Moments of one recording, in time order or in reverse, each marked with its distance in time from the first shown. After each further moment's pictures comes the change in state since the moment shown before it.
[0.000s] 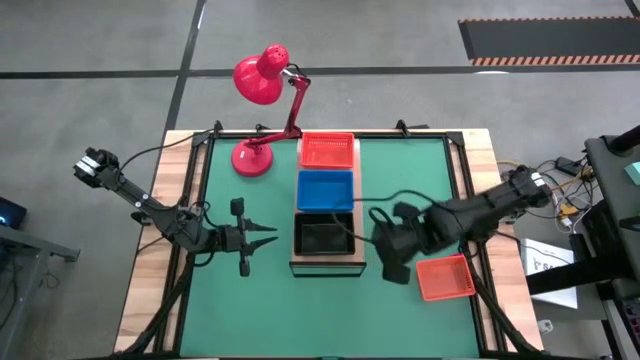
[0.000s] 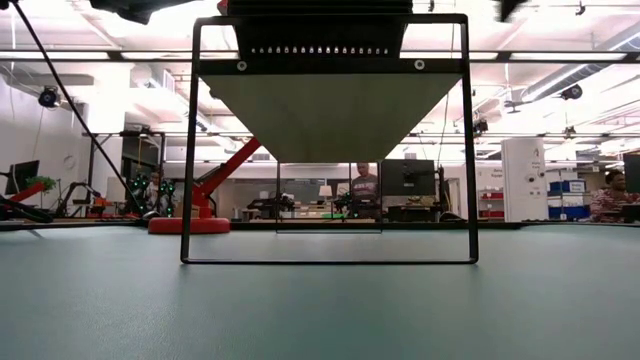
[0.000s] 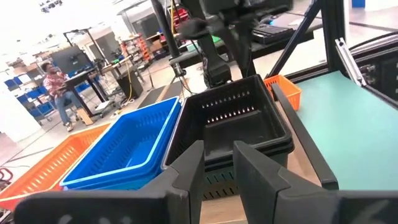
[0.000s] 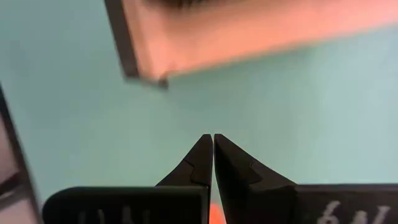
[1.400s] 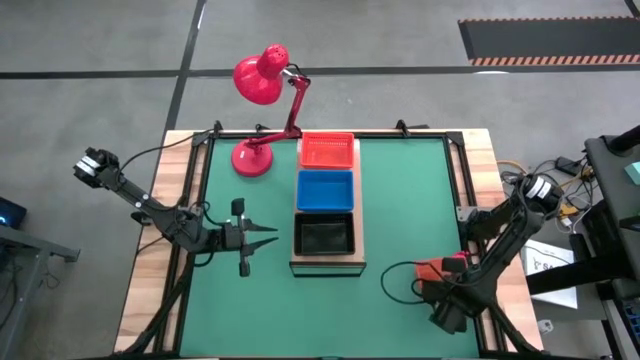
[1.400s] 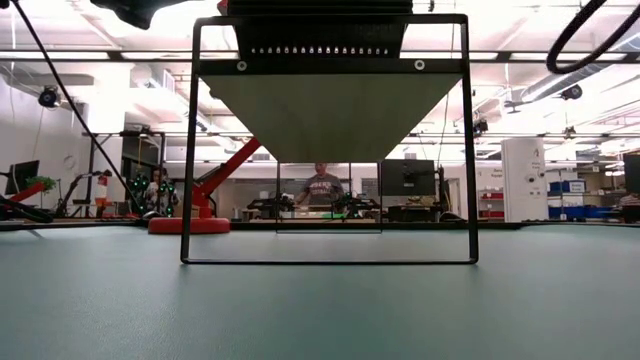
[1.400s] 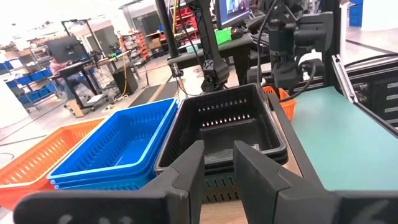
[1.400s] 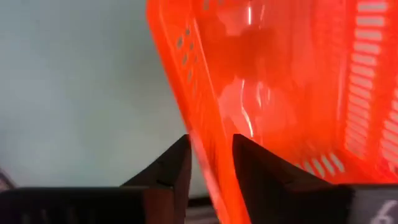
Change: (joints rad) left arm 0.000 0.008 0.005 0.015 0.005 -0.086; right arm 0.560 -0.009 -0.638 0.276 -0.345 0.498
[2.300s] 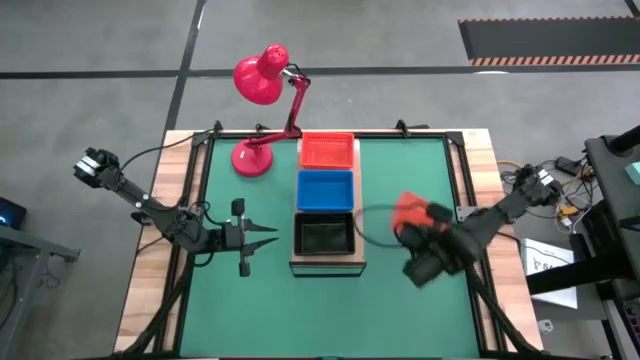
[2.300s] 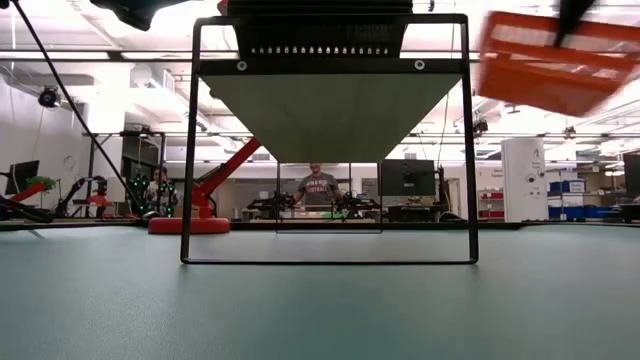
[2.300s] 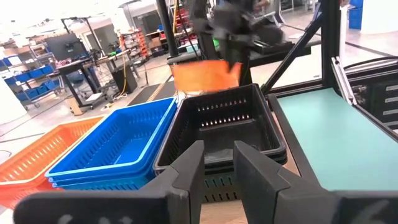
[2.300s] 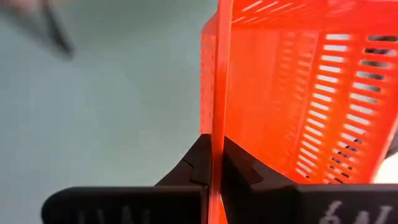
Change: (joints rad) left arm 0.000 0.000 0.000 0.000 0.000 -0.016; right arm -0.366 -0.072 0.460 -0.516 0.540 -0.106
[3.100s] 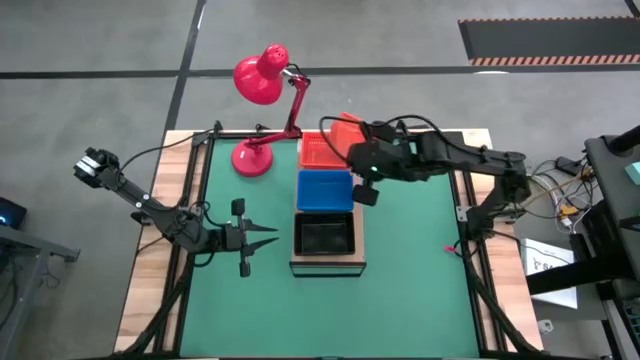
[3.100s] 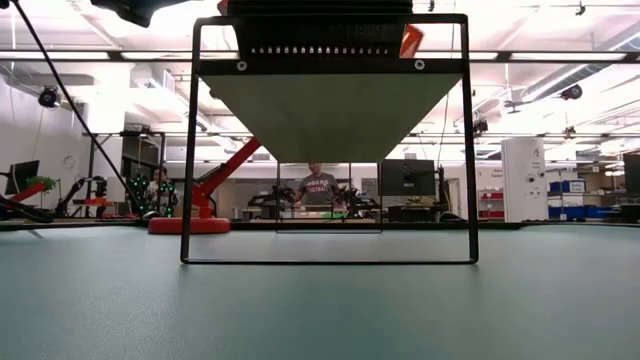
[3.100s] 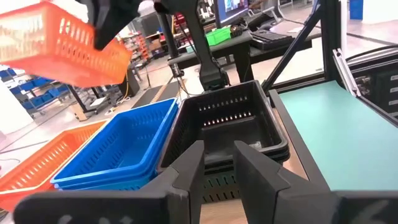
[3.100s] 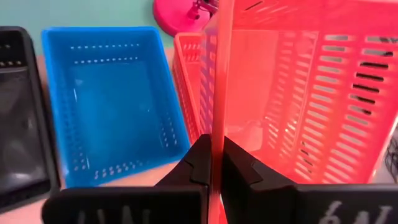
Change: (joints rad) left arm 0.002 0.002 0.000 -0.001 -0.001 0.053; right arm -0.590 0.187 0.588 0.282 0.084 -0.956
